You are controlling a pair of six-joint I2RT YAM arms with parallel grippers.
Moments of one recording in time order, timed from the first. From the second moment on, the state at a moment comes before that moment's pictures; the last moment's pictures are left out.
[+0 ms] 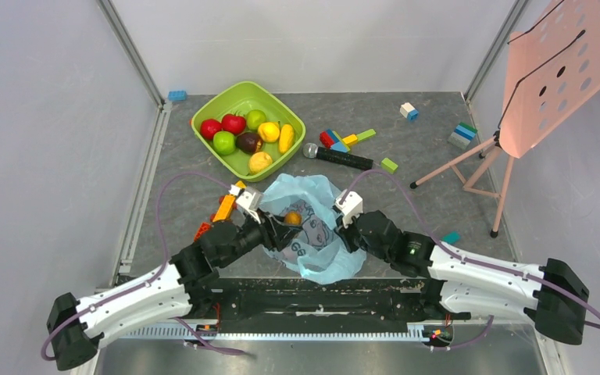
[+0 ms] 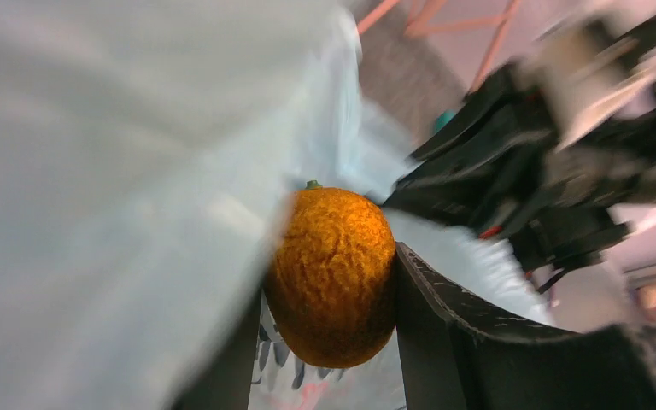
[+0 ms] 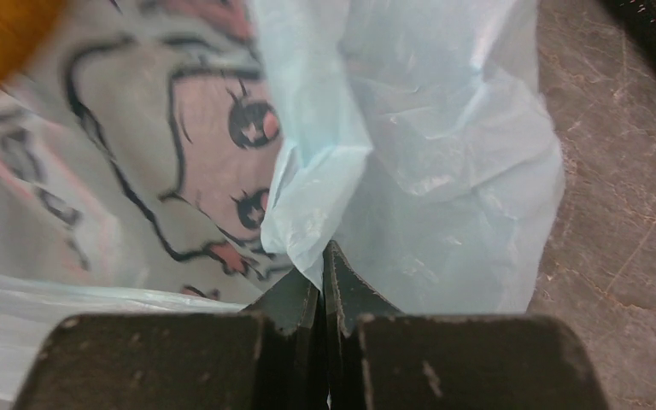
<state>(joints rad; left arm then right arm) -0.98 0.63 0.39 0.15 -0.11 -0.55 1.06 0.97 0.50 -0.06 0.24 0.15</state>
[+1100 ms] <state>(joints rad) -0.98 0.92 0.16 0.29 -0.18 -0.55 1.08 0.98 0.49 -0.04 0.20 0.14</state>
